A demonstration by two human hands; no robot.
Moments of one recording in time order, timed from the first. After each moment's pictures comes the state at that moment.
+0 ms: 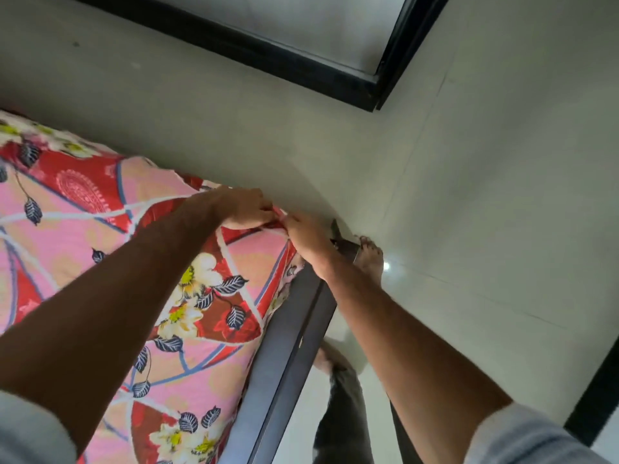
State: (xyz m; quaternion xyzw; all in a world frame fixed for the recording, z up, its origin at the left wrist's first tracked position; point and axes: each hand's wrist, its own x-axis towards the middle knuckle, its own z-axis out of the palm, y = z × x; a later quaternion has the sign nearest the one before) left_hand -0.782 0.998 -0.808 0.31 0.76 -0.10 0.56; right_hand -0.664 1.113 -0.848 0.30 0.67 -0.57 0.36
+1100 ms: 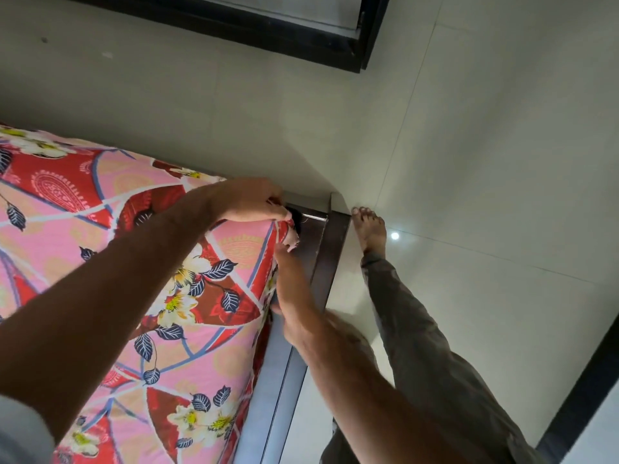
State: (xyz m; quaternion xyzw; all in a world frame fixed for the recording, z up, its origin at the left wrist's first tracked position) left_hand -0.759 1.024 -0.817 0.33 0.75 -0.02 0.57; right_hand -0.582 1.069 -0.742 0.48 0.38 -0.74 0.28
